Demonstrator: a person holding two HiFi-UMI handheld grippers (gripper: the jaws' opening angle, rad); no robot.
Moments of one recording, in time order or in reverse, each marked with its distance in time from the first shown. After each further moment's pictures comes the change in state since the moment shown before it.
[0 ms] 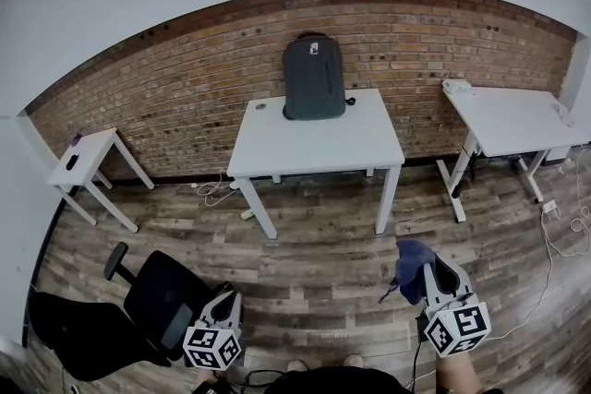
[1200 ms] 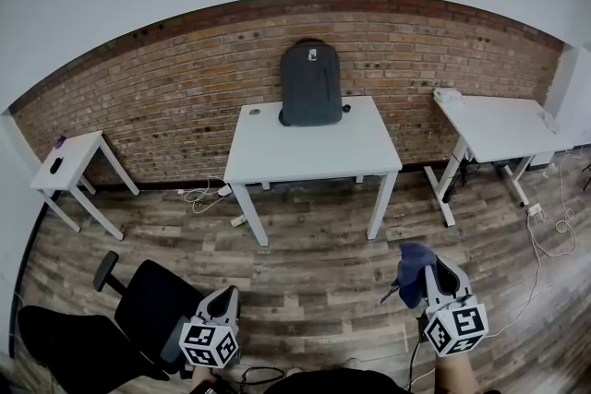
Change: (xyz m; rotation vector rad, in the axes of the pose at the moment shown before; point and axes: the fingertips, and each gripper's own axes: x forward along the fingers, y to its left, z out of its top) left arm 0.009 0.054 0.020 0.013 -0.047 -0.066; right arm 0.012 0.042 -0.001 -0.073 0.020 -0.093
